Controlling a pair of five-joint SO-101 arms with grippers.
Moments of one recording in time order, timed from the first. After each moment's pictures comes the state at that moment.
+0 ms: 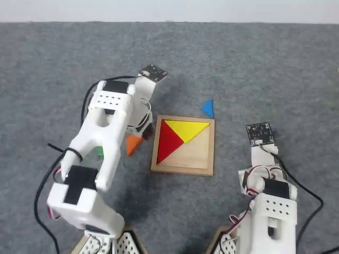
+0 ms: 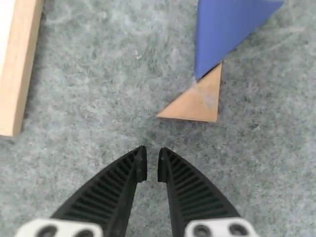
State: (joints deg) left arm 3.9 8.4 13.0 79.8 -18.3; right arm 8.3 -62.9 82.5 55.6 20.0
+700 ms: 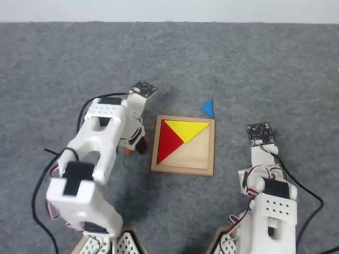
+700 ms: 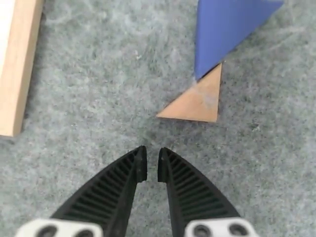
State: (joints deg) left arm -1.5 14.9 24.3 66.5 -22.1; right arm 8.3 -62.9 82.5 55.6 20.0
